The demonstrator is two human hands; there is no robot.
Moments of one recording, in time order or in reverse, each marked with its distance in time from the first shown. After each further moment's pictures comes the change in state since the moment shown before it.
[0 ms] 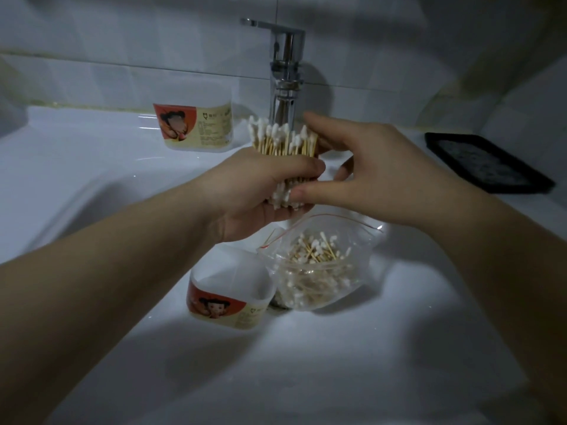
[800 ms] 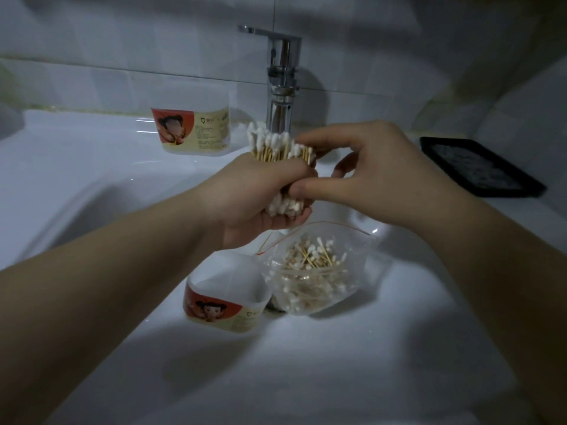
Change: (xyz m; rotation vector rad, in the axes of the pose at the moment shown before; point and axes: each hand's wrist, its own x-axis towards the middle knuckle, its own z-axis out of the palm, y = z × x) left_hand 0.001 -0.003 0.001 -0.017 0.008 0.016; right_hand 0.001 0.000 -0.002 0.039 0.068 0.065
